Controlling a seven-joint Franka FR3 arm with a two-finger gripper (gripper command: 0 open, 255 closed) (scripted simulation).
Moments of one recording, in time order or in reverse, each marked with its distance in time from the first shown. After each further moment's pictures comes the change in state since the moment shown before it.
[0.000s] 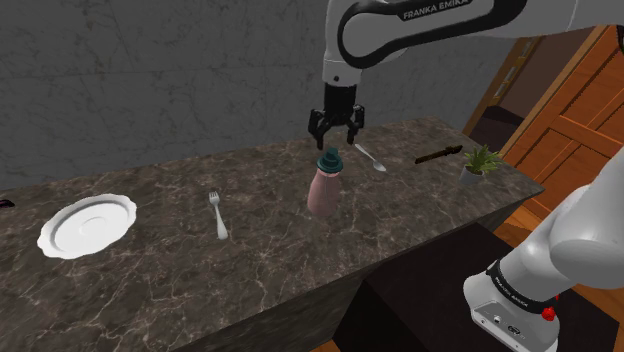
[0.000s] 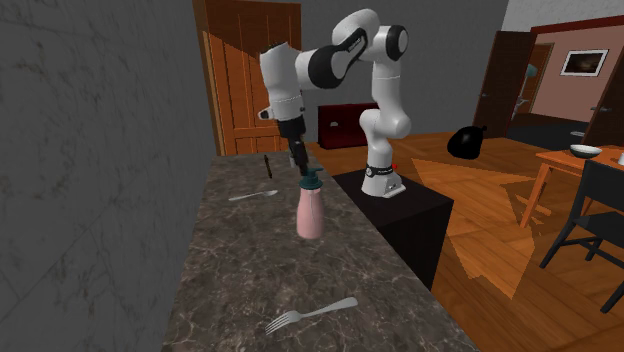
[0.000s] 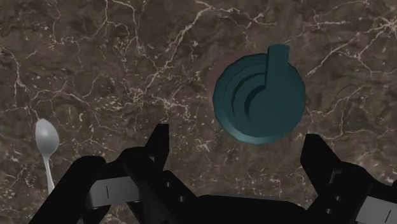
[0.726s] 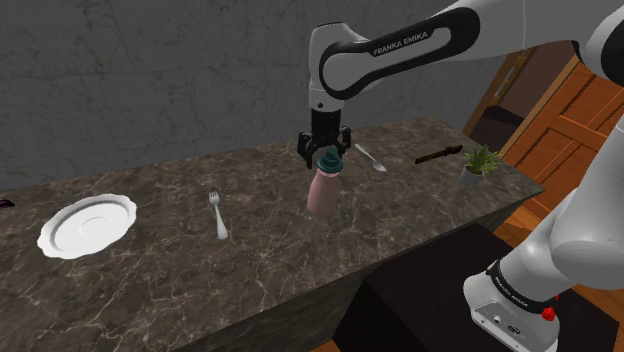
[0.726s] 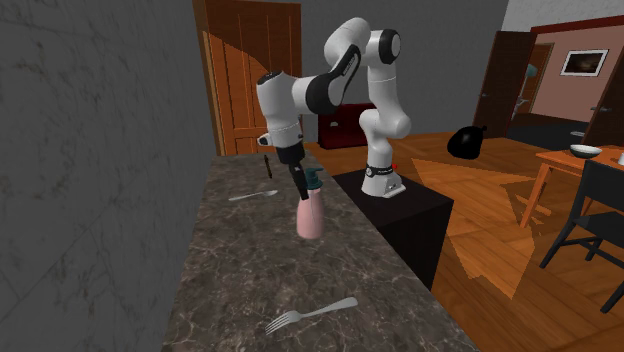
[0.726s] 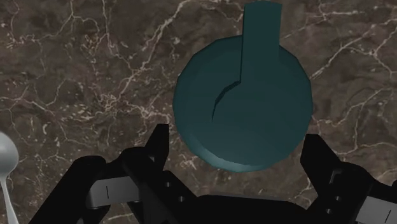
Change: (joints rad) arm 0.024 0.134 0.010 0.006 -0.020 0.091 0.044
